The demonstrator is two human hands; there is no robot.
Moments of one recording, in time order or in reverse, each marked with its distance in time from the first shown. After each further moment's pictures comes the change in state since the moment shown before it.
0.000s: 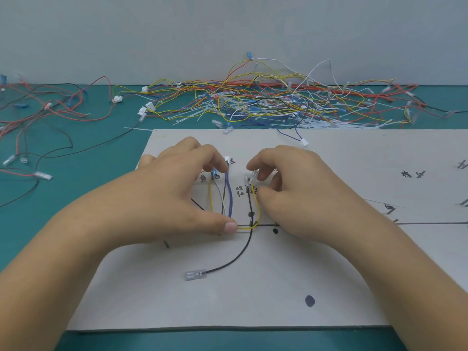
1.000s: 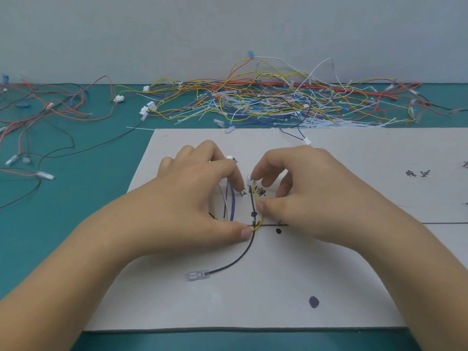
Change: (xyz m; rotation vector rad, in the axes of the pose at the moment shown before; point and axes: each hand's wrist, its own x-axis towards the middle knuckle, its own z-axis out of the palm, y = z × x) left_hand 0.004 0.009 0.015 0.044 0.006 0.072; right_hand -0.007 -0.004 -0.014 0.033 -0.074 0.019
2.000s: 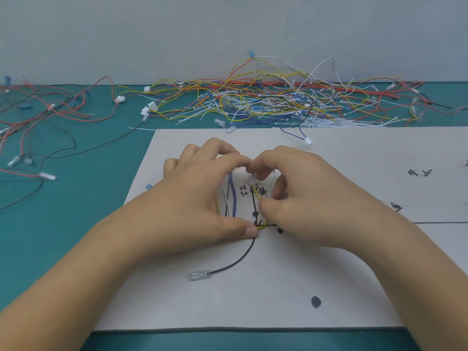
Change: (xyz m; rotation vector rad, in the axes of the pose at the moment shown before) left_hand 0.006 0.000 0.008 -0.034 0.046 0.021; right_hand 0.000 -0.002 0.005 -0.025 -0.032 -0.051
